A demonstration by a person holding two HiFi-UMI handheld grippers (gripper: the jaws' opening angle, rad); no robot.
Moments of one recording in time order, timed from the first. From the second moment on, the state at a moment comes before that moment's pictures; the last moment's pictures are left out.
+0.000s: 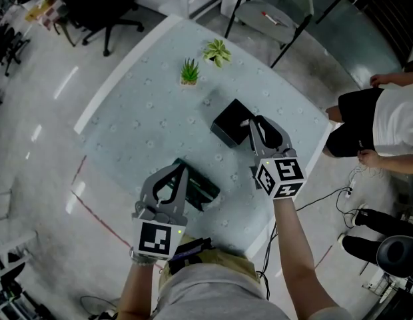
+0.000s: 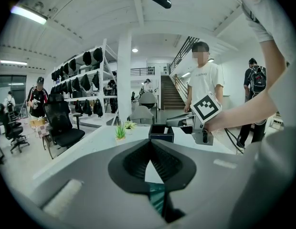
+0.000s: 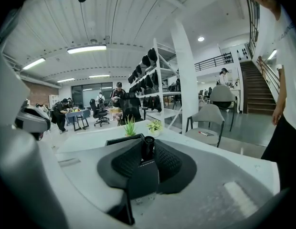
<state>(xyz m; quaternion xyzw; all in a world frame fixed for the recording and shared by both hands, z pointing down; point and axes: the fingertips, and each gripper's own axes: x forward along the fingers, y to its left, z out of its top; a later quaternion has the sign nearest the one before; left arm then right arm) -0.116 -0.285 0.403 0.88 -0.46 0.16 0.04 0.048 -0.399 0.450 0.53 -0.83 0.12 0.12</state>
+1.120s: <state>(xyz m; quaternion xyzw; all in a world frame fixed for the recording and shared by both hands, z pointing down) -0.093 -0.271 0.375 0.89 -0.43 0.13 0.01 0.060 -0.369 0.353 0.53 -0.84 0.06 0.02</state>
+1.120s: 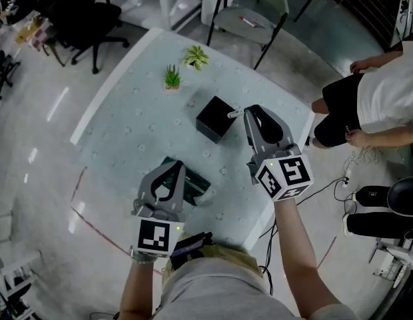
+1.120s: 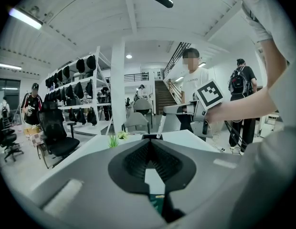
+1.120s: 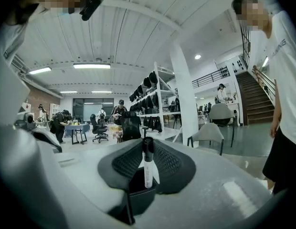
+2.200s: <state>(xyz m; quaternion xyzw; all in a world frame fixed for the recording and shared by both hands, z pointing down) -0.029 -0.234 0.343 0.92 -0.37 0.11 -0.03 0.136 -0.254 0.316 0.61 -0.79 0.04 0.02</state>
